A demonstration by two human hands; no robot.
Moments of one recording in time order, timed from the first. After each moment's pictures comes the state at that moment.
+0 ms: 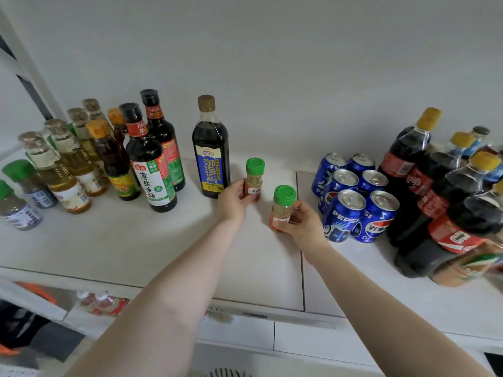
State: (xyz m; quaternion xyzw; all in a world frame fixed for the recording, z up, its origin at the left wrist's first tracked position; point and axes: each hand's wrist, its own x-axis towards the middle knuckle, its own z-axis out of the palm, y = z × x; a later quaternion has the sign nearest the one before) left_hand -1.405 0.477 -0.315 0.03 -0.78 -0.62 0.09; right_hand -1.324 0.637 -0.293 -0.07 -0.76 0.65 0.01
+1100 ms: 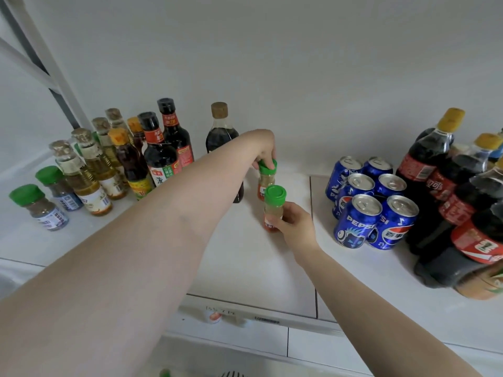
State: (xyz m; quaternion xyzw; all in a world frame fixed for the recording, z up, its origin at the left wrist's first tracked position) left_hand -1.470 0.488 -0.149 -0.10 -0.96 -0.13 -0.21; right_hand -1.327 0.596 -0.285 -0.05 -0.72 0.69 0.01
